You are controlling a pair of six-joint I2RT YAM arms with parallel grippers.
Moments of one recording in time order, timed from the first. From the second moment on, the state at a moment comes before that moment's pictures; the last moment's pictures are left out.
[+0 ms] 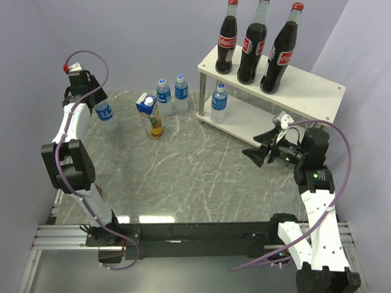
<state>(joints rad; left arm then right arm) 0.19 1.82 1.60 -0.31 -0.12 -0.35 -0.07 0.76 0.86 -0.41 -0.95 -0.14</state>
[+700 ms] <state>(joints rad) 0.11 1.83 1.64 -0.38 -0.26 -0.22 -0.07 0.76 0.86 -0.41 -0.95 -0.14</state>
